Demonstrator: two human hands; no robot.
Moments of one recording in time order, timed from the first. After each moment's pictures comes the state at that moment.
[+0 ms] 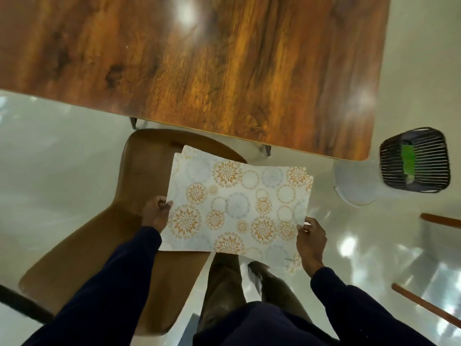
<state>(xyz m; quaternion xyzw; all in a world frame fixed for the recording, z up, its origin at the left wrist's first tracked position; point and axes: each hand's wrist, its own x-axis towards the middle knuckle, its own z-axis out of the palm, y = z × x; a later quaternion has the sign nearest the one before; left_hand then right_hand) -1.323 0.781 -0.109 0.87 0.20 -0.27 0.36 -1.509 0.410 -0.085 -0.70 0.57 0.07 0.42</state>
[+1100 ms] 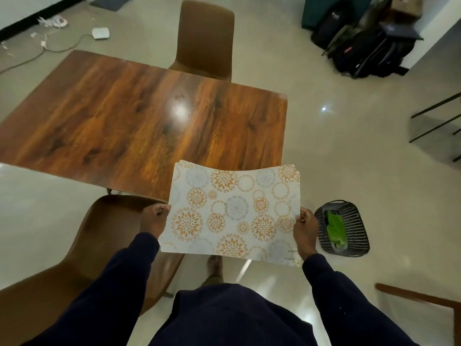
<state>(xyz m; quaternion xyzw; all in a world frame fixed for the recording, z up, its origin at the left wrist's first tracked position) -1.282 0.541 0.031 0.84 0.15 -0.17 0.50 -1.424 0.142 0.037 -0.75 0.45 -0.12 0.47</state>
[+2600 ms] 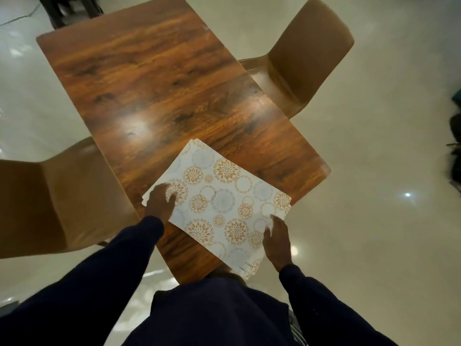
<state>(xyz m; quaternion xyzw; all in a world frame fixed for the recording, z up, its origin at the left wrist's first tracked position) -1.180 0.302 -0.014 0.84 0.36 -0.09 0.39 -1.121 -0.071 0.003 -0.94 -0.01 0.21 0.28</state>
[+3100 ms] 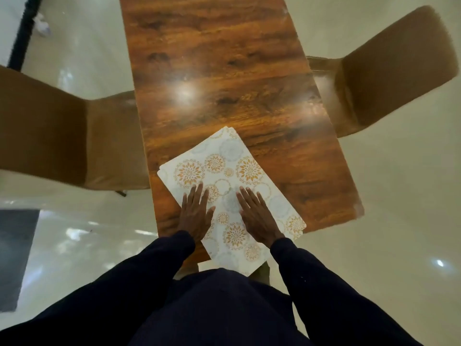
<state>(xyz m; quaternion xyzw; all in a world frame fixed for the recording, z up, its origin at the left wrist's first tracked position) -1.198 0.173 -0.049 0.91 0.32 -0.09 0.24 -1.017 0.005 -0.045 -0.80 -0.58 0.17 0.05</state>
